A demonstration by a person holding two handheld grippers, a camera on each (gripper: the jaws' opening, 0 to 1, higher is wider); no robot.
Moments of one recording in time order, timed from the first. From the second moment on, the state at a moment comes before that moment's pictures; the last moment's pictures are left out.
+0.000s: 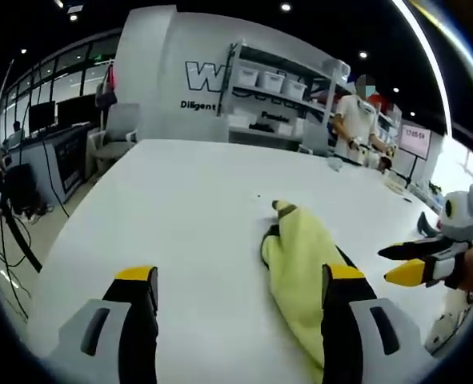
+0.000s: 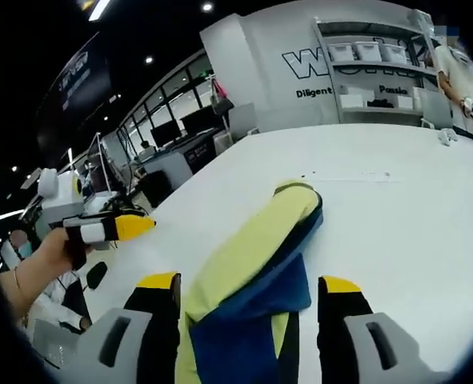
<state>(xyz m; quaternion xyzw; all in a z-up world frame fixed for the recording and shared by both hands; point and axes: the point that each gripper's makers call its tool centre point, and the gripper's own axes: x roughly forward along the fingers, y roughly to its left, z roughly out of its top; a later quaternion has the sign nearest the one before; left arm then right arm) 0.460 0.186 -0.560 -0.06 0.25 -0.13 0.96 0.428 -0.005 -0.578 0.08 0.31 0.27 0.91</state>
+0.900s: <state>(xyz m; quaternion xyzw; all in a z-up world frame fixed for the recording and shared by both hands) 0.526 0.125 -0.621 -0.07 0.28 -0.19 0.94 0.477 -0.007 -0.614 0.11 0.32 0.25 0.91</state>
